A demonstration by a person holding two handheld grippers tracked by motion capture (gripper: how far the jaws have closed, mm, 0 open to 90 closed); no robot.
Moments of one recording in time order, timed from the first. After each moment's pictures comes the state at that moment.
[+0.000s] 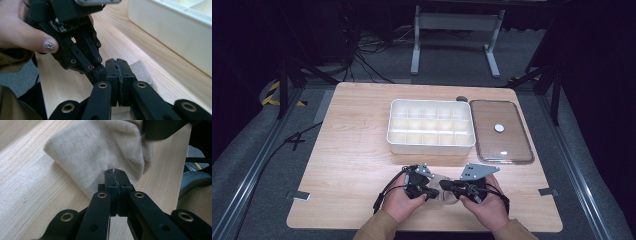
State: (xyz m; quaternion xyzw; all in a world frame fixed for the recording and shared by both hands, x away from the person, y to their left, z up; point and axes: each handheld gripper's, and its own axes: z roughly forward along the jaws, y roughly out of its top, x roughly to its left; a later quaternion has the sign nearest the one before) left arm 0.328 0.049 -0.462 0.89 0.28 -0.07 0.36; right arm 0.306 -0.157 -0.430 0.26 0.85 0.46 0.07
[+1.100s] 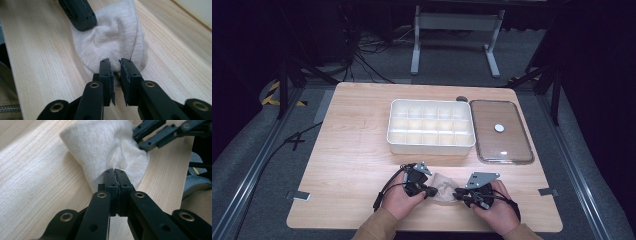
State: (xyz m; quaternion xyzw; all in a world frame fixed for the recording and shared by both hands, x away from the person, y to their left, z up) left arm 0.335 0.052 -0.464 0.88 0.30 -0.08 0.35; right arm 0.305 -0.189 -0.464 0.25 0.90 0.35 0.08
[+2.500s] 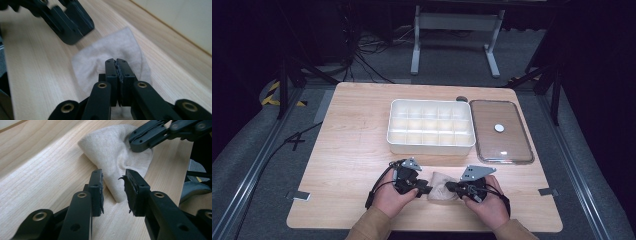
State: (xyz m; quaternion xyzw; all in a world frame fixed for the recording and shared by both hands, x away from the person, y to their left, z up) left arm 0.335 0.078 -0.450 0.87 0.32 -0.06 0.38; right arm 0.318 -0.171 -0.460 0.27 0.87 0.40 0.08
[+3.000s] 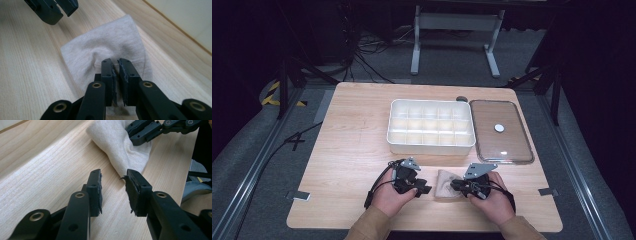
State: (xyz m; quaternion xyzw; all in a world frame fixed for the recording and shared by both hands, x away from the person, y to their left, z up) left arm 0.336 0.080 -0.450 0.87 0.32 -0.06 0.38; right arm 0.329 -0.185 -0.462 0.25 0.89 0.37 0.09
